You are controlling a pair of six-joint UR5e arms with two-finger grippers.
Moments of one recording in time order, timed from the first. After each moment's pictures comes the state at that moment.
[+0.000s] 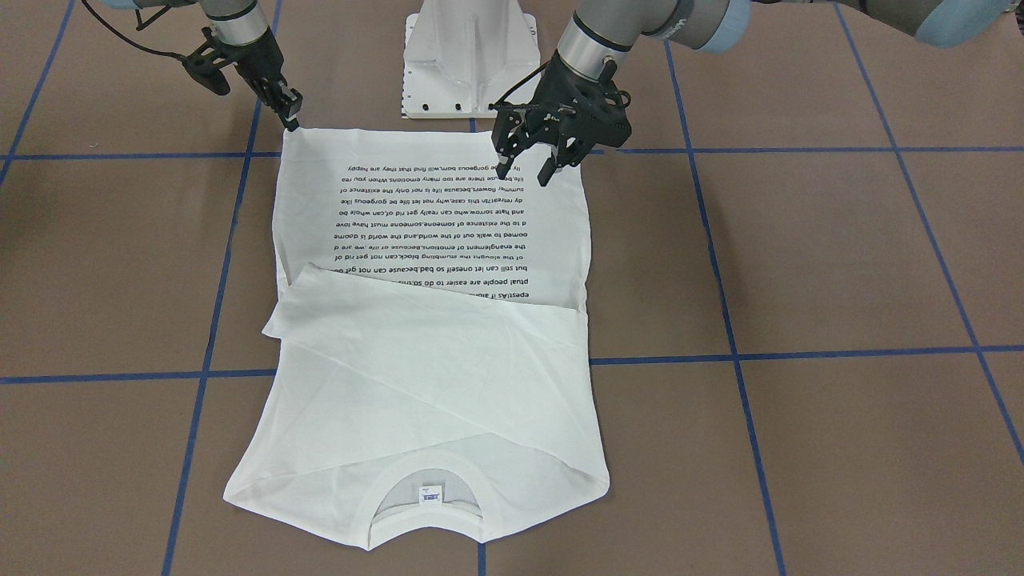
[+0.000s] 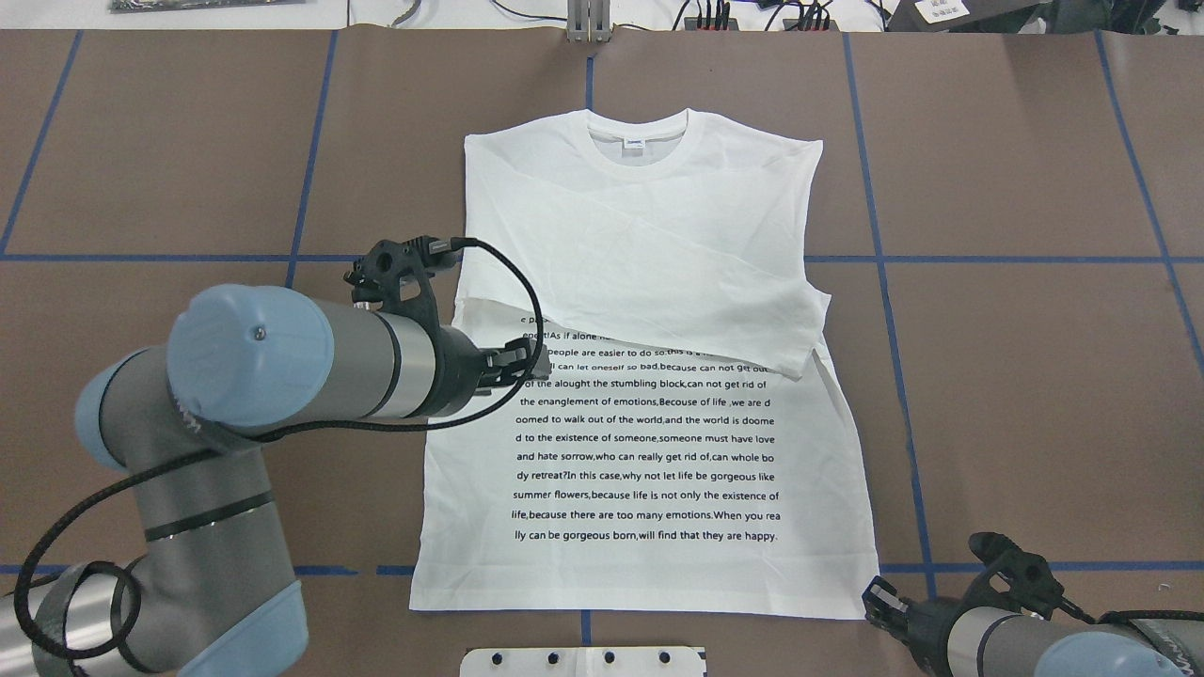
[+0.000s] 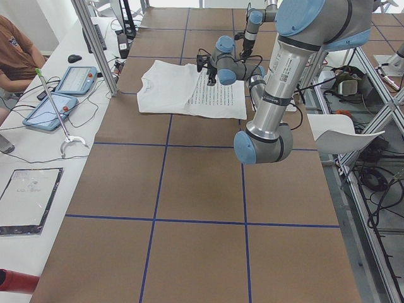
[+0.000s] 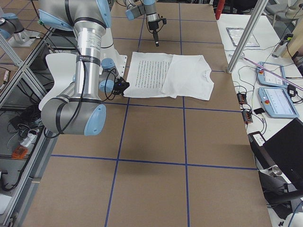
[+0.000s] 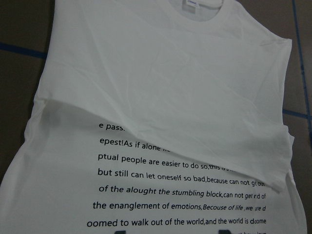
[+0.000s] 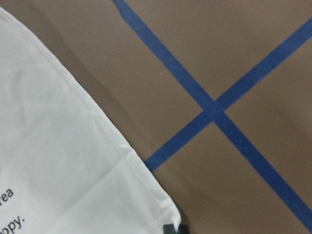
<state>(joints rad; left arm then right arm) -0.41 -2.01 -2.00 -1.89 -1.73 -1.57 -0.04 -1.82 2.16 -1.04 1.40 2.32</state>
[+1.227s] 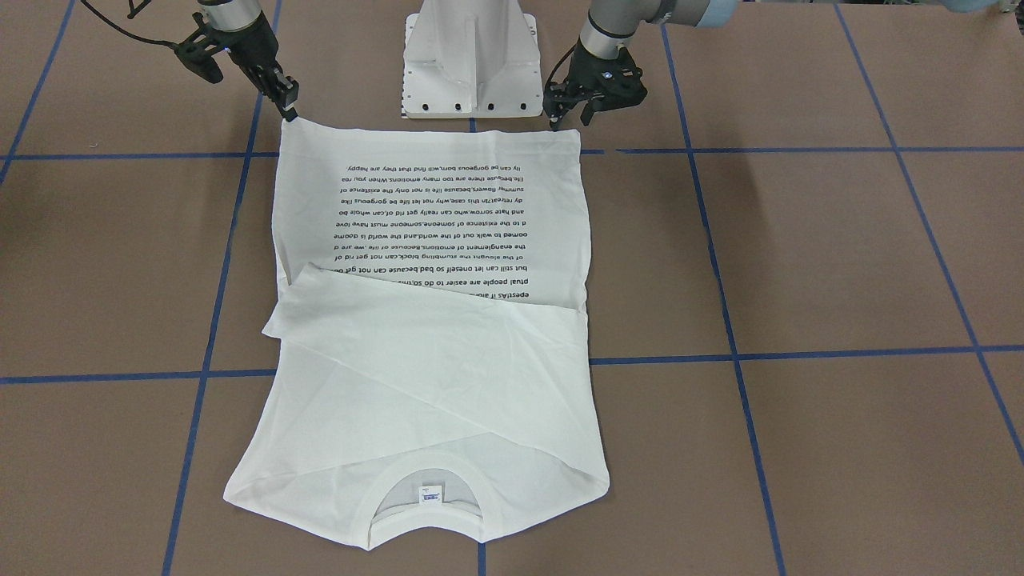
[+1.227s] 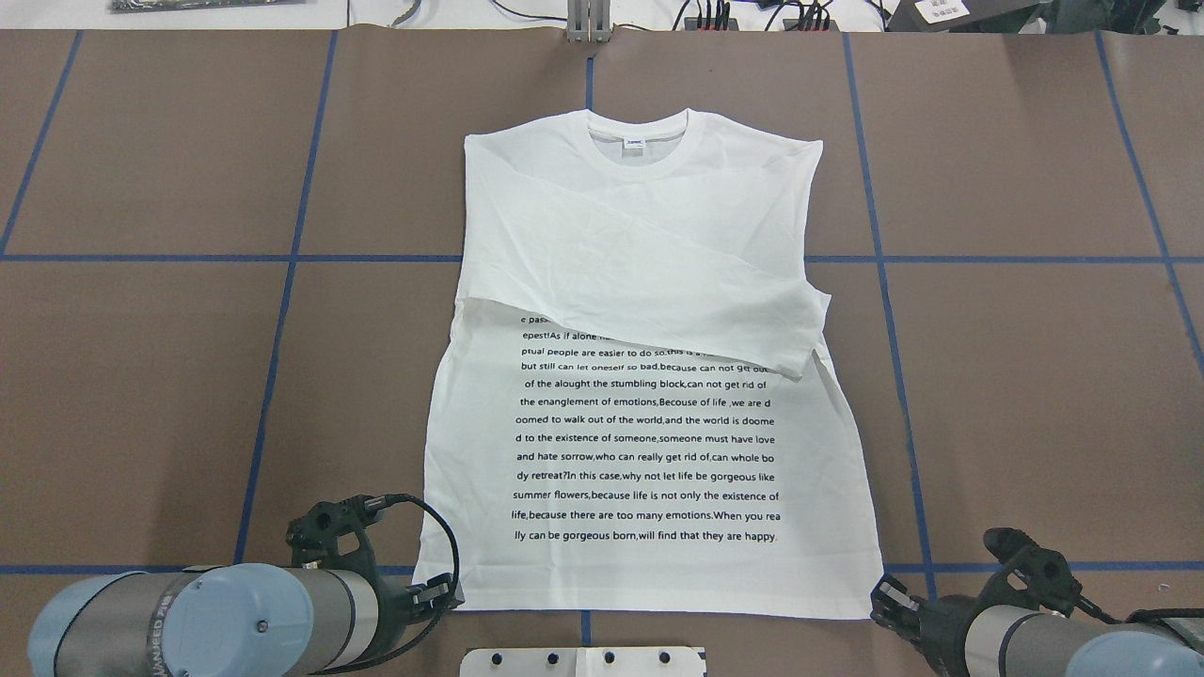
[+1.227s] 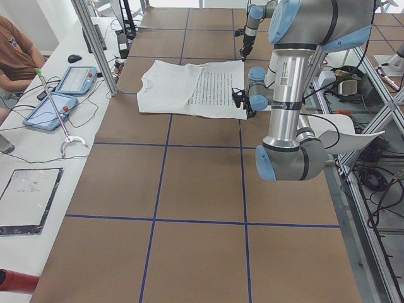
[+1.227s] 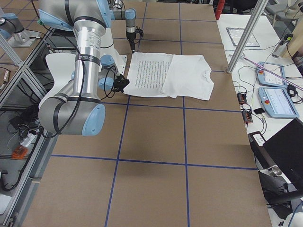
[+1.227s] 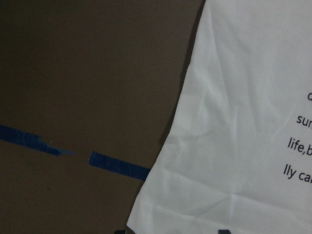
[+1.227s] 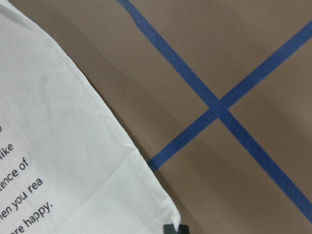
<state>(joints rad) -0.09 -1.76 -2.04 -1.88 -1.62 -1.86 -0.03 -1.86 2.22 -1.04 1.40 2.32</state>
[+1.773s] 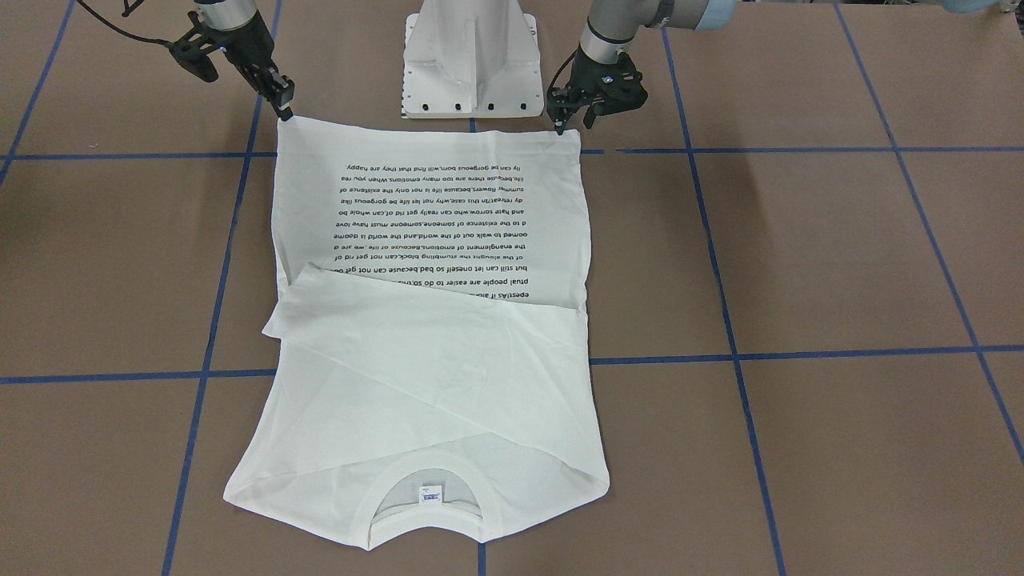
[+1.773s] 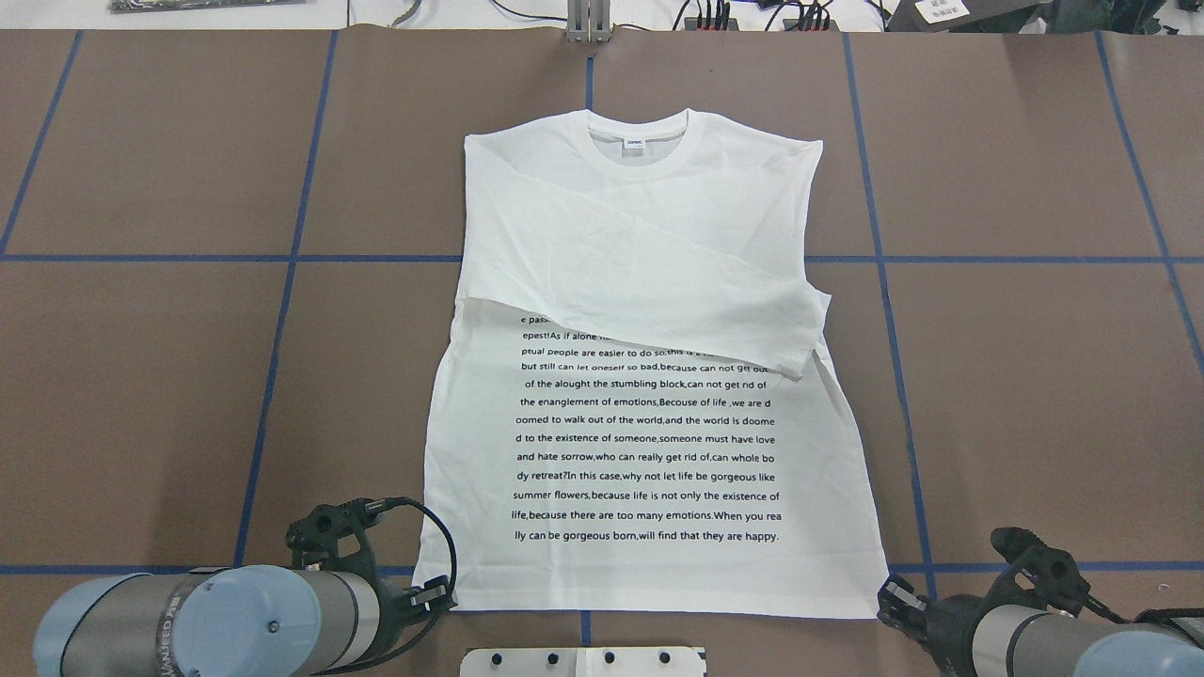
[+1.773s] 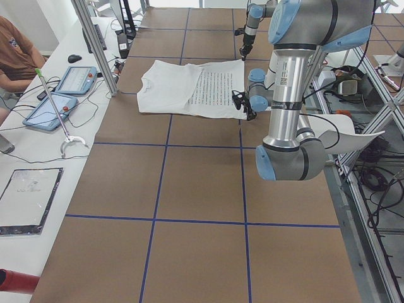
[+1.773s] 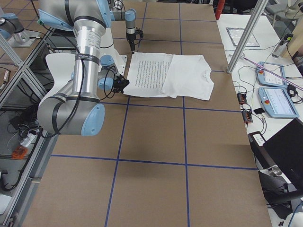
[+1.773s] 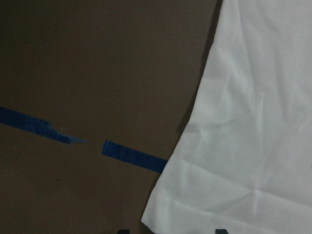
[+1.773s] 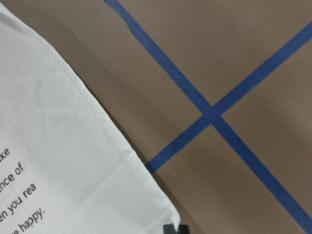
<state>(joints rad) -0.09 -1.76 -2.03 -1.85 -1.62 -1.85 -0.03 -1.87 2.23 -1.04 1.41 2.32</state>
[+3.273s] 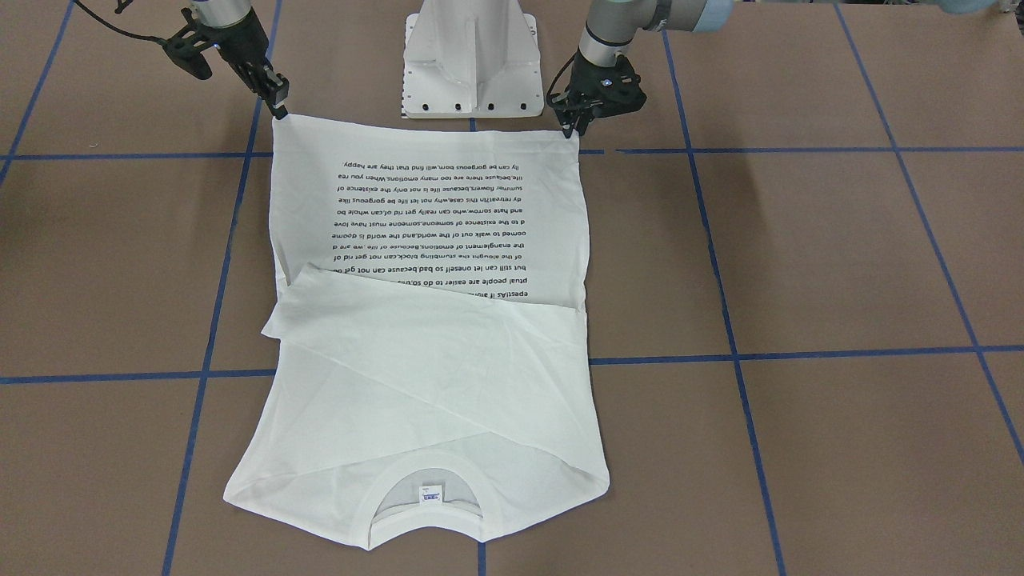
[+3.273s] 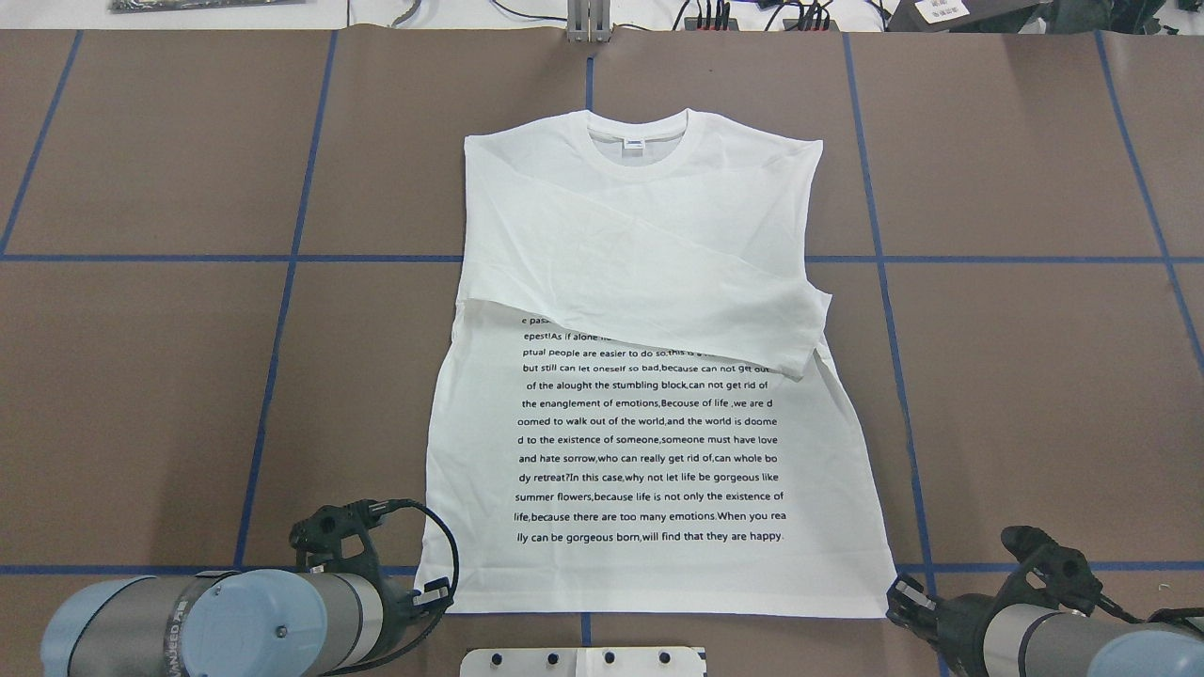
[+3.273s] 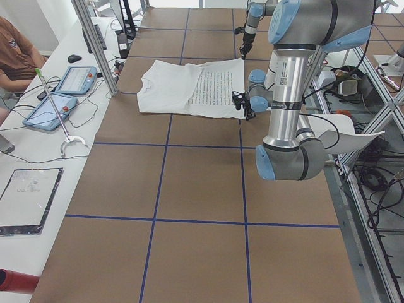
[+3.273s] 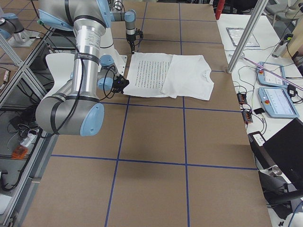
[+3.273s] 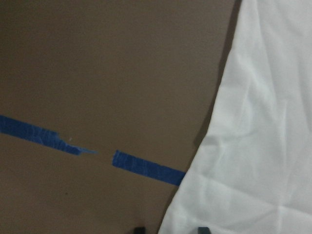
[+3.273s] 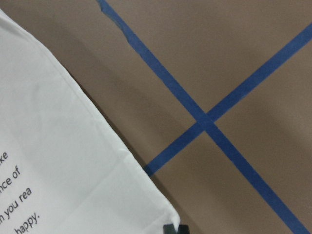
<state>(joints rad) -0.08 -1.76 -2.02 -1.85 -1.60 -1.84 -0.03 -1.89 2.24 -1.04 1.40 2.32</state>
